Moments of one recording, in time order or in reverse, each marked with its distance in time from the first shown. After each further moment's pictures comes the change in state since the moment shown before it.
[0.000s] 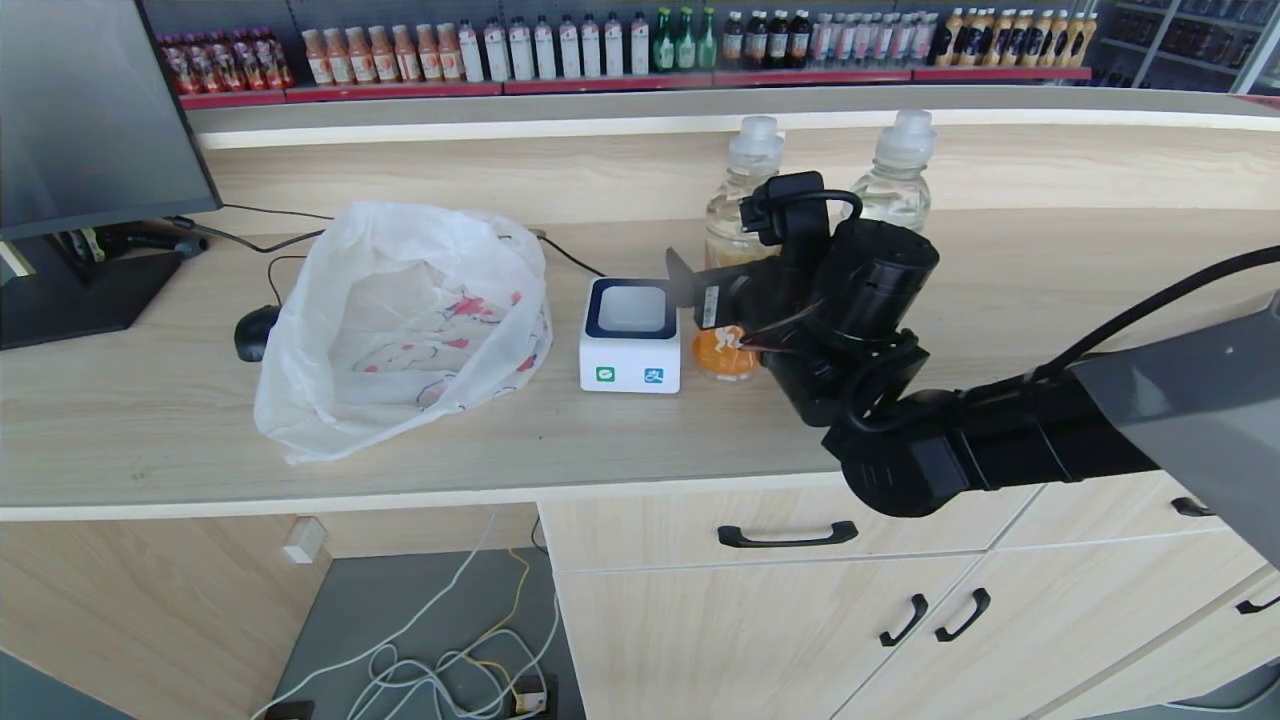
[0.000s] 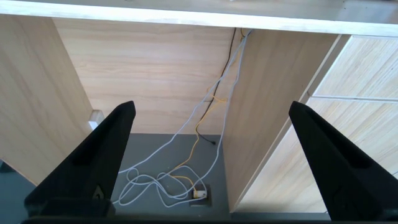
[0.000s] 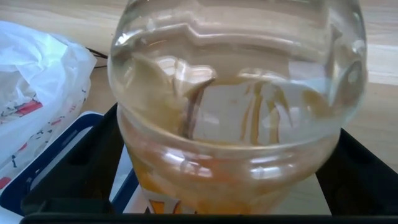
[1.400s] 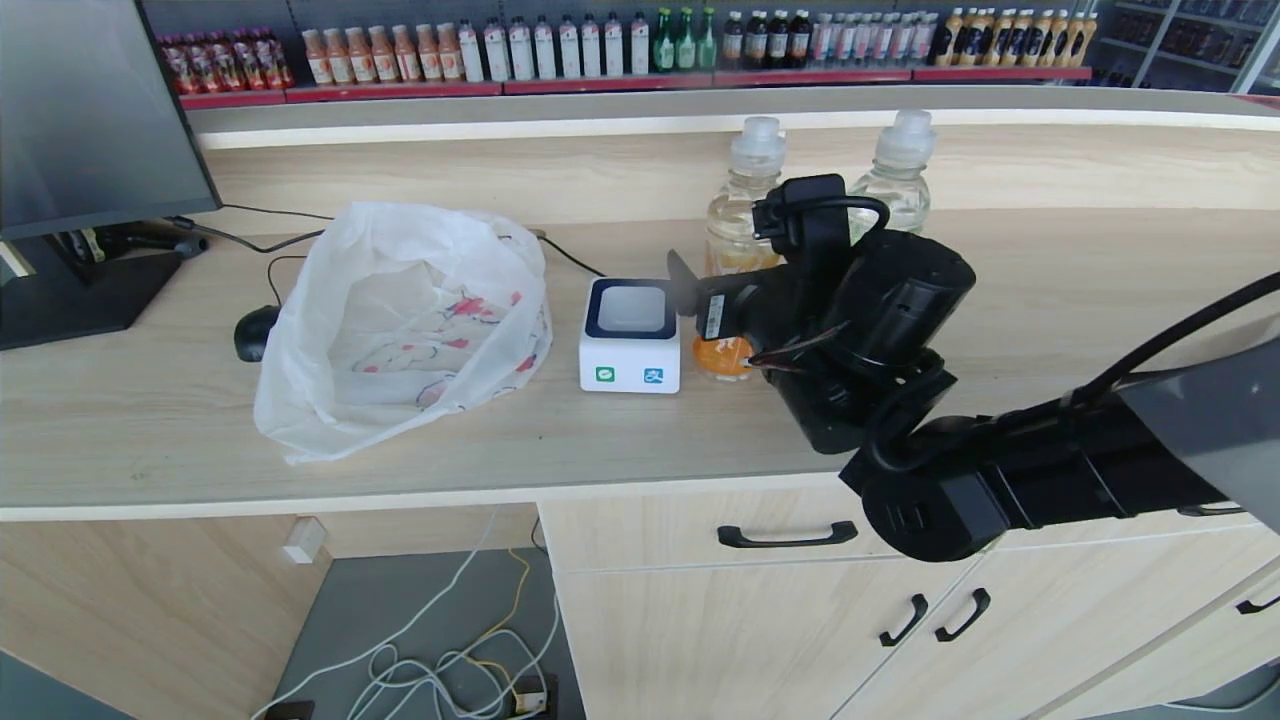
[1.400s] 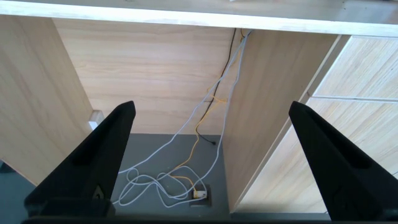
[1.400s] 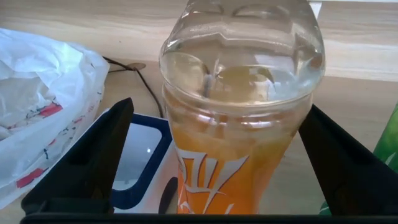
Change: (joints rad) left arm 0.000 0.000 0.000 -0.001 0.000 0.000; right arm 0.049 -0.068 0.137 -0.097 -0.057 0.001
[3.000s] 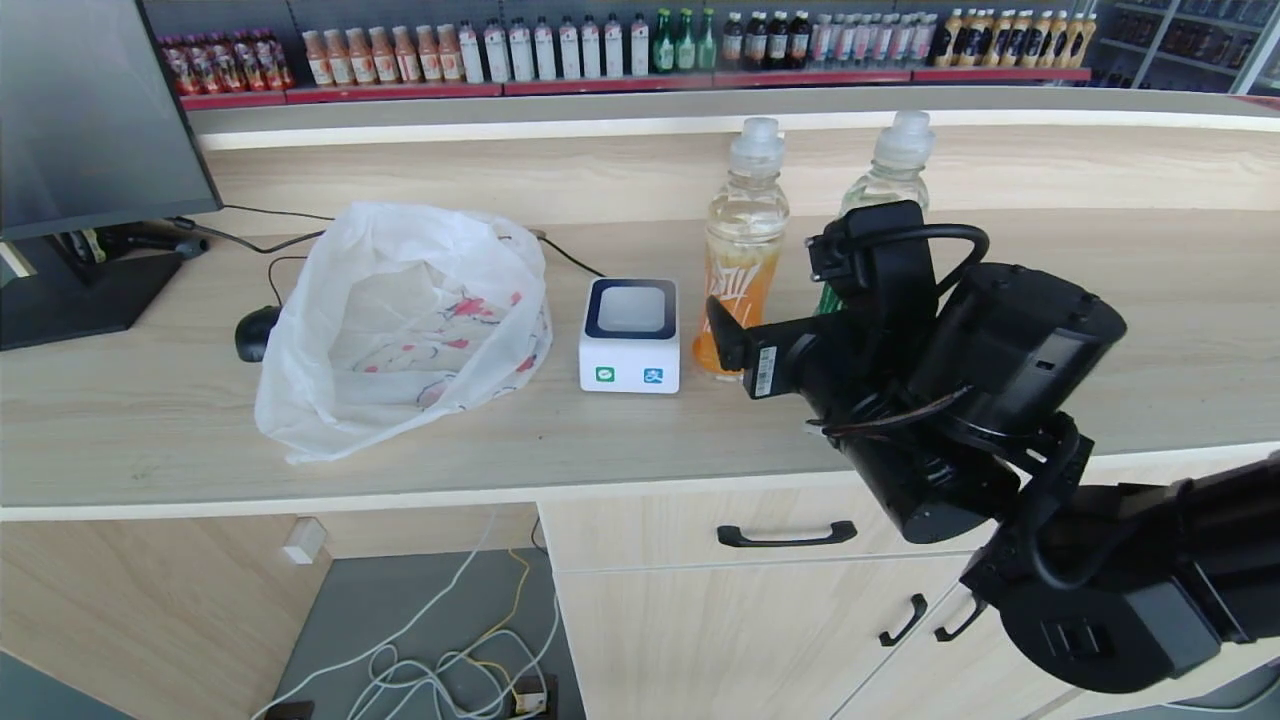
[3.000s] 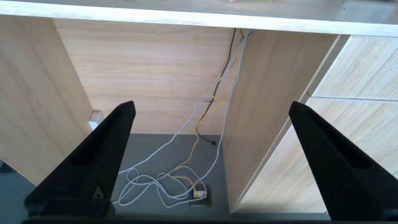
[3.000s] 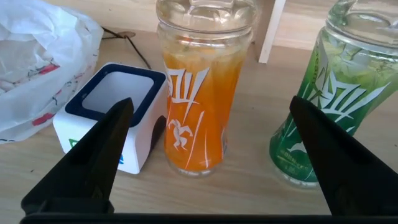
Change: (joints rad) left arm 0.000 0.000 0.000 0.000 0.000 0.000; right arm 0.079 -0.214 0.320 -0.009 -0.130 -0.028
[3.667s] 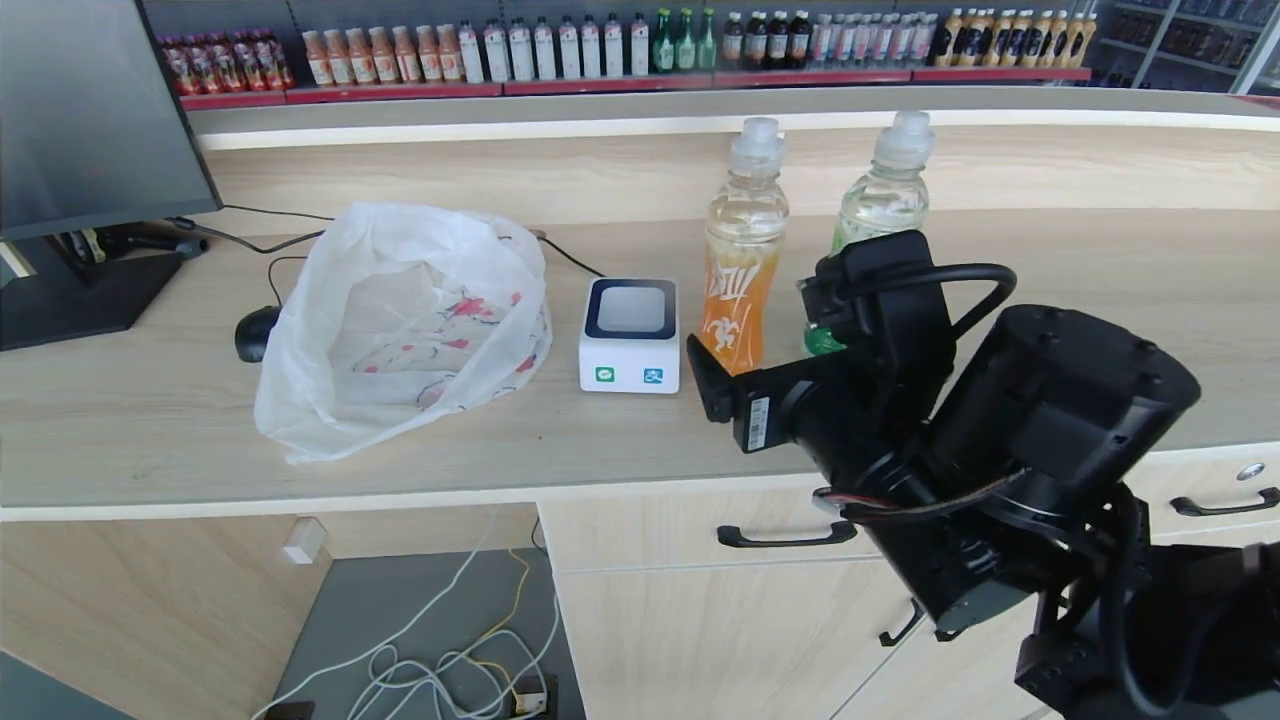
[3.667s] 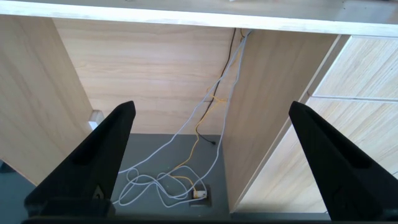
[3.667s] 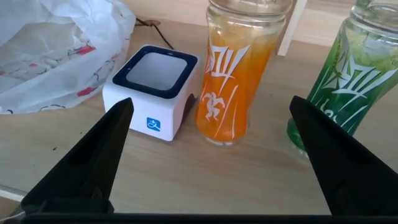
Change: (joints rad) left arm 0.000 0.000 0.000 0.001 0.000 0.000; right arm 0.112 -0.070 0.106 0.000 -0.051 -0.020
